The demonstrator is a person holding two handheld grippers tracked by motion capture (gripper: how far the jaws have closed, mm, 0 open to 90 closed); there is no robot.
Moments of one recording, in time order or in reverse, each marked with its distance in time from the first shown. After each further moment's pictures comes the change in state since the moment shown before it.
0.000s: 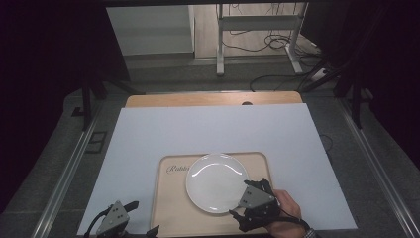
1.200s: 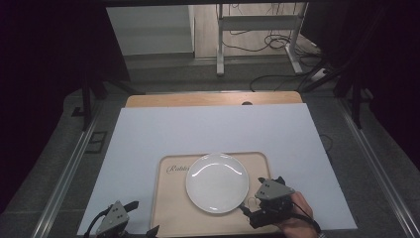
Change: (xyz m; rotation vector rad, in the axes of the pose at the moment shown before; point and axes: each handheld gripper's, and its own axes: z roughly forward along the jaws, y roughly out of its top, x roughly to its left) left arm 0.000 0.000 0.000 -0.001 -0.003 -0.001; right arm -0.022 -0.018 -0.019 -0.015 -0.010 0.178
